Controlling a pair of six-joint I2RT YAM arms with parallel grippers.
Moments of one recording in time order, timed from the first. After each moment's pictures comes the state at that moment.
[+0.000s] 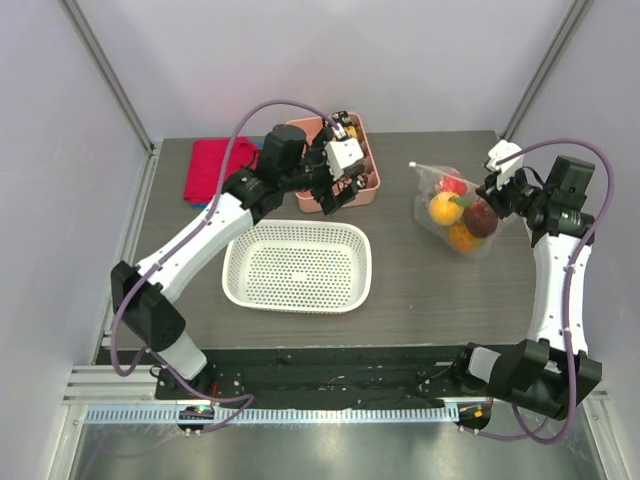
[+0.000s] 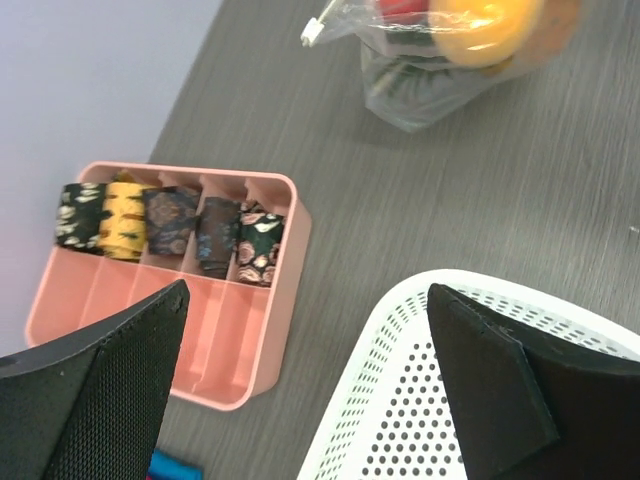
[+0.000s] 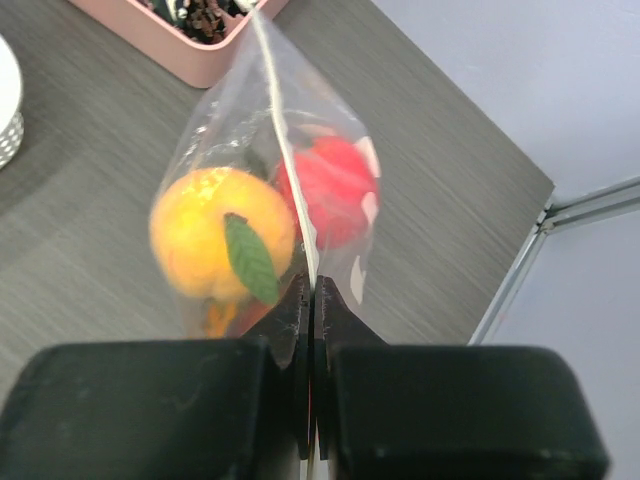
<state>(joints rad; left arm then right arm) -0.66 1.65 1.62 -0.39 0.39 0.50 -0.37 1.16 1.21 -0.64 -0.79 -0.84</state>
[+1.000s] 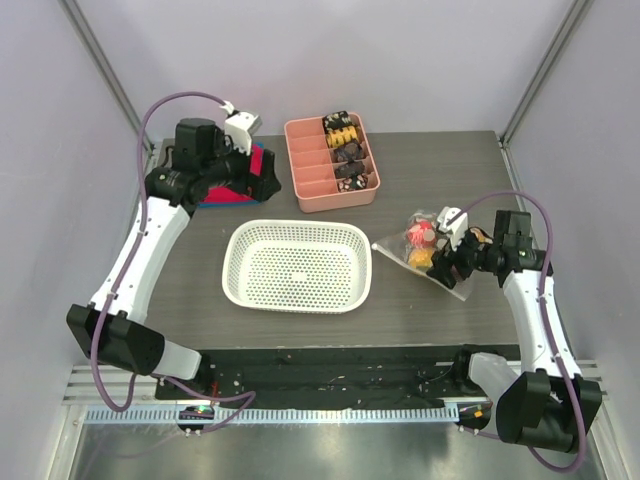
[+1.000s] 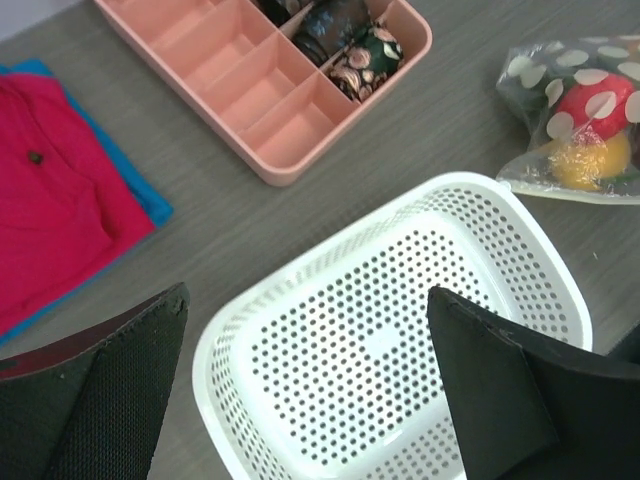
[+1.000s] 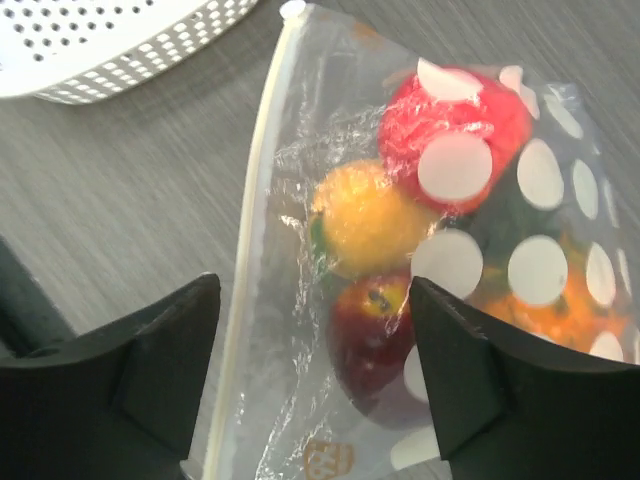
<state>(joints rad) -0.27 1.43 1.56 -0.67 0.37 0.09 -0.18 0.99 0.80 -0.74 -0.74 -0.92</state>
